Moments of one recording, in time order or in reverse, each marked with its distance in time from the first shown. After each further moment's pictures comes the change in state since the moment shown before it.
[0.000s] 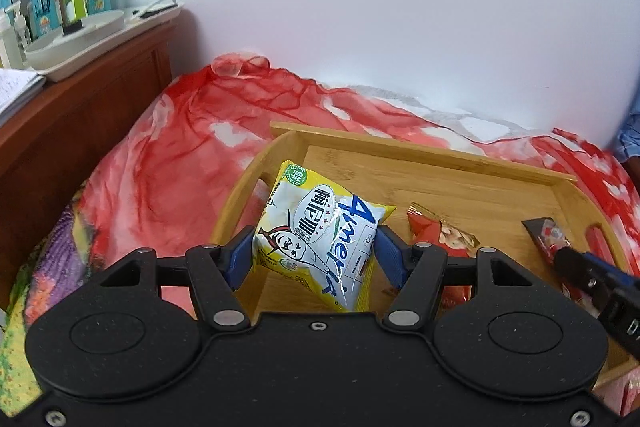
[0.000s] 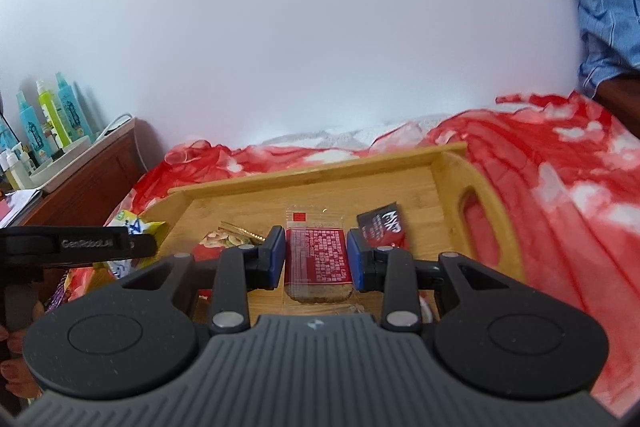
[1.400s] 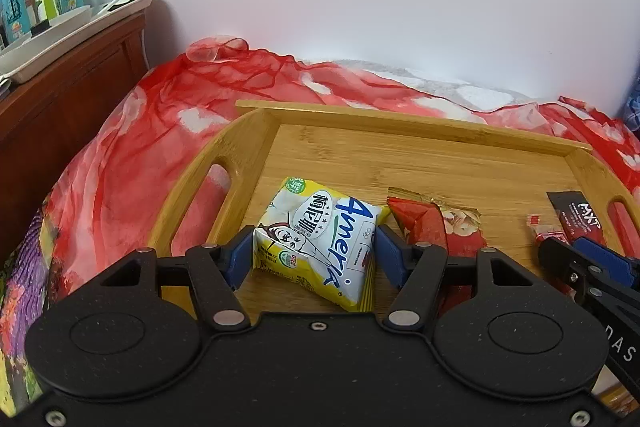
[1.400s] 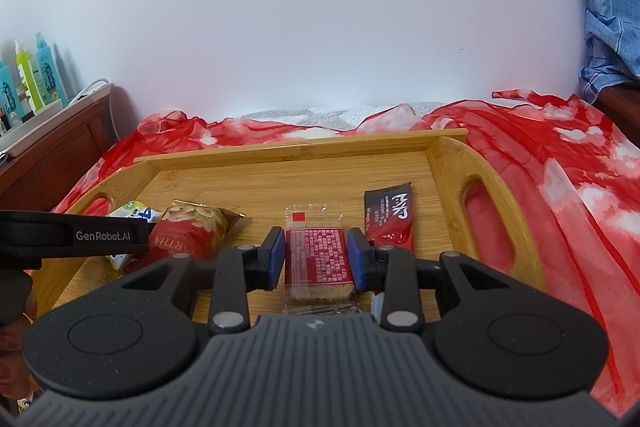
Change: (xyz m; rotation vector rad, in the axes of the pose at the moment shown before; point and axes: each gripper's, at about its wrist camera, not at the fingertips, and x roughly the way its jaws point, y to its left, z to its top) left arm 0.039 -0.026 -0.010 0.074 0.033 0.016; right arm 0.033 0.001 -0.011 -0.078 0.039 -0.070
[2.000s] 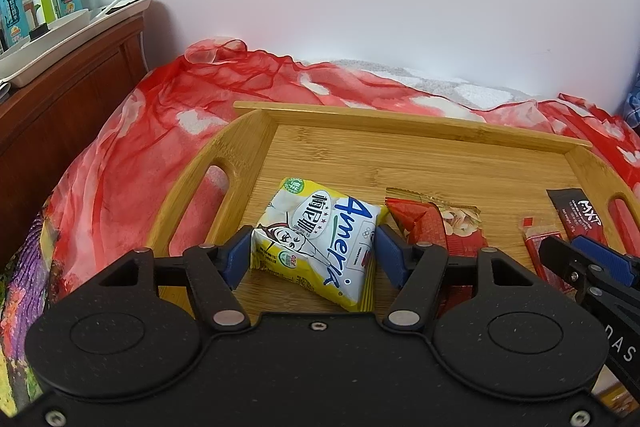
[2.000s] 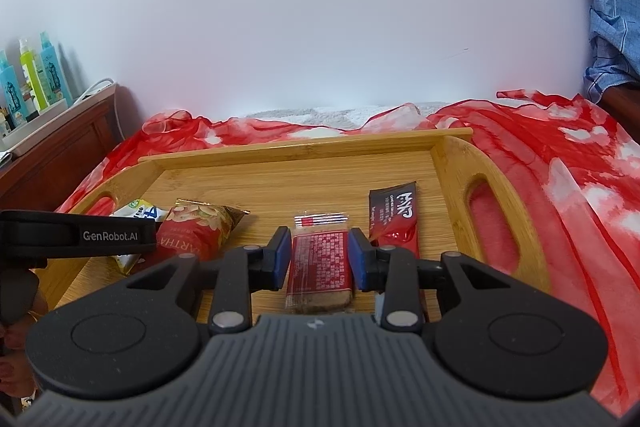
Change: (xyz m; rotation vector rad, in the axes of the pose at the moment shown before) left arm 0.000 -0.001 0.000 0.006 0.000 0.003; right arm 0.000 0.000 -0.001 0.000 -0.001 0.016
